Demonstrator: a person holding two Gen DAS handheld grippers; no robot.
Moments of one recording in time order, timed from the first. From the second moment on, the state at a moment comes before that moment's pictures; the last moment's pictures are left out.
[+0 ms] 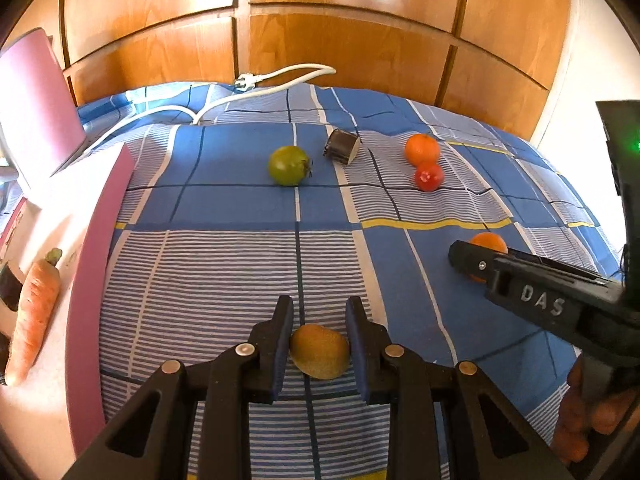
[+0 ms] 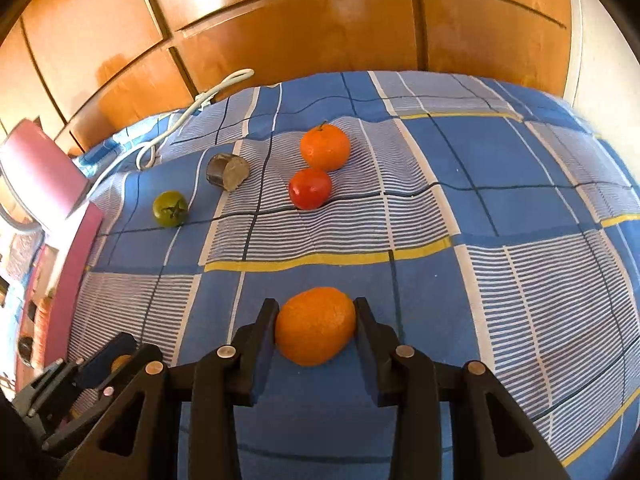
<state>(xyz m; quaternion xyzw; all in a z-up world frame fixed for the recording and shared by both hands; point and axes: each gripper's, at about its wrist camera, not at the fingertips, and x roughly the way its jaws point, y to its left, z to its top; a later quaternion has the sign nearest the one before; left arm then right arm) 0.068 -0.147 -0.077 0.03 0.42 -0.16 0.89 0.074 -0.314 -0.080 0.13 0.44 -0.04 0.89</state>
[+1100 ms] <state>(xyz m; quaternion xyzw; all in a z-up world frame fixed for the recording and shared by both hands) 0.063 -0.153 -0.079 0.07 0.40 -0.16 0.90 0.068 -0.302 -0.083 0.09 0.41 -0.05 0.90</state>
